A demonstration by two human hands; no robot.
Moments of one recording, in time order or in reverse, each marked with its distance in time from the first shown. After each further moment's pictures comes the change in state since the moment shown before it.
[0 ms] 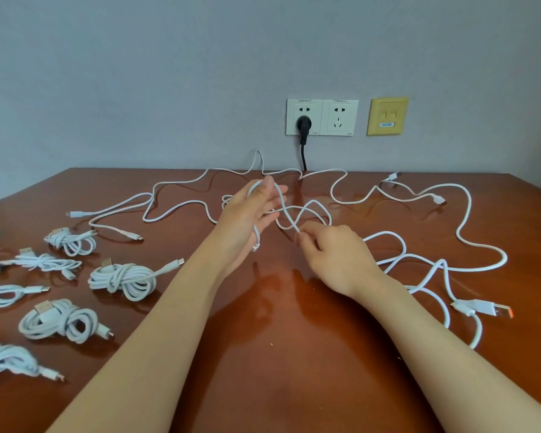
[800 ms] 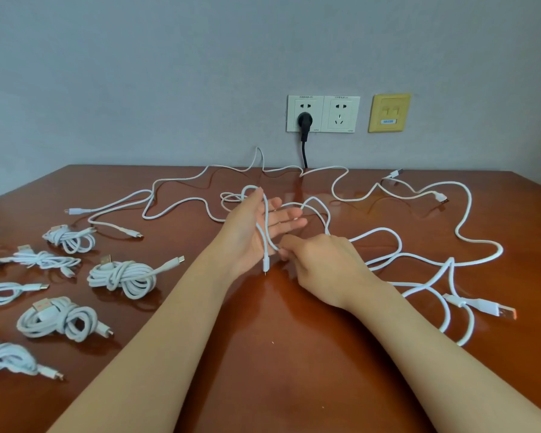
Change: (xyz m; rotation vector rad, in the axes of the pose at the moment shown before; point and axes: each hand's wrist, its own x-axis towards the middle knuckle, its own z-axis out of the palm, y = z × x) left_hand 0.000 -0.006 -0.001 -0.231 0.024 -0.340; right_hand -0.006 -0.009 0.006 -0.286 -0.105 -0.281
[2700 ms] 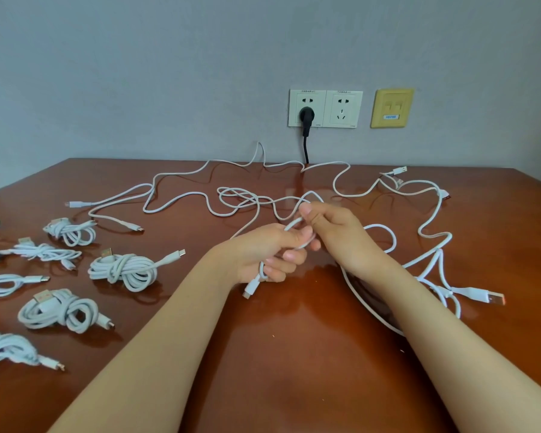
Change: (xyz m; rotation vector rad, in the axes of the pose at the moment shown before) left_hand -0.007 -0.012 0.004 0.543 -0.255 -0.236; right_hand 0.010 0.020 -0.001 1.038 0.172 0.281
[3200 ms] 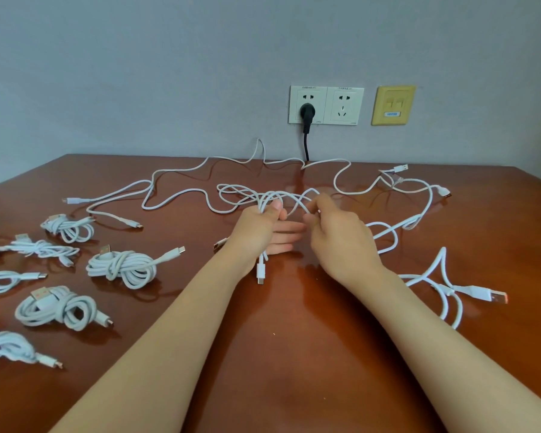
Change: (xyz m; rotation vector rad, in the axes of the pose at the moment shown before) left_hand 0.011 -0.005 -0.001 -0.201 0.419 0.211; right_hand -0.006 -0.005 0.010 -0.711 0.155 -0.028
